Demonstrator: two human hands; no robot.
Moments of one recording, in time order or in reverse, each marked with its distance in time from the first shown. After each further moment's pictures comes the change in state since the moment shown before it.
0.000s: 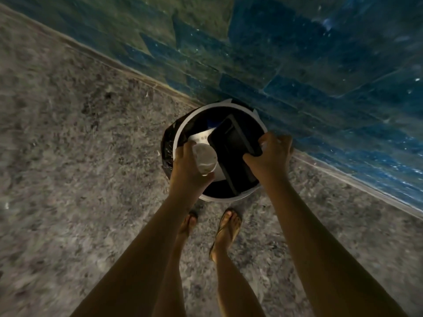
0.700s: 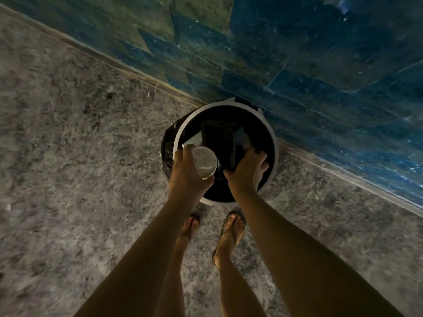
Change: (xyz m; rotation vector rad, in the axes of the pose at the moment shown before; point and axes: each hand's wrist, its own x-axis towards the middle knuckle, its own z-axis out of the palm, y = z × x) left_hand 0.007 -0.021 0.016 0.044 0.019 0.012; right_hand -0.008 0.005 0.083 -0.124 -0.043 0.081
